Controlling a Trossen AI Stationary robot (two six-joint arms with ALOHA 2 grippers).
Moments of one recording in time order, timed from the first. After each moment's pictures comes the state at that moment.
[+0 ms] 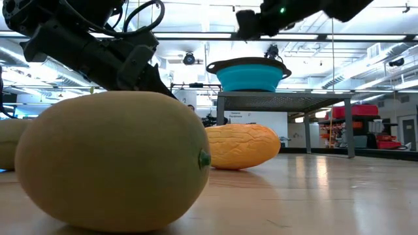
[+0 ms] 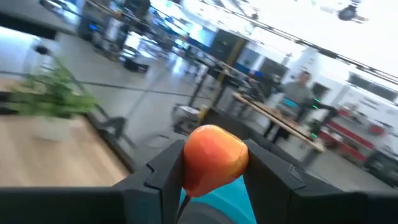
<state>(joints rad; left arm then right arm) -0.33 1.60 0.55 0.50 -0.68 -0.40 0.04 1.44 0.83 0.67 0.93 -0.51</state>
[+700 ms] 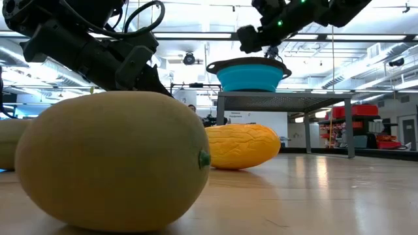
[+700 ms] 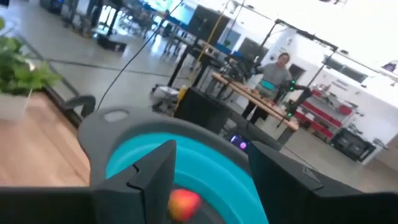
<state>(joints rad) -0.33 1.60 0.55 0.49 -0.67 -0.41 -0.01 1.44 0.83 0.61 1.00 -0.48</state>
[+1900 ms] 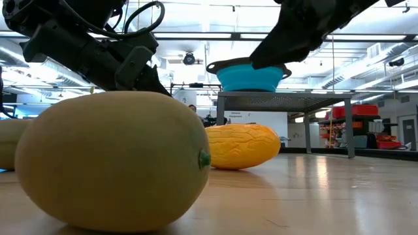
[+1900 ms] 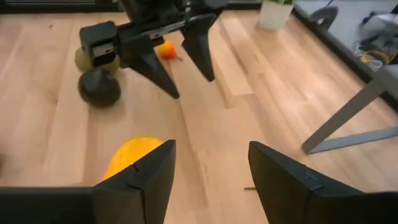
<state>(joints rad) -0.33 1.60 0.55 0.48 -0.67 -0.42 0.36 1.44 0.83 -0.03 0.54 0.27</state>
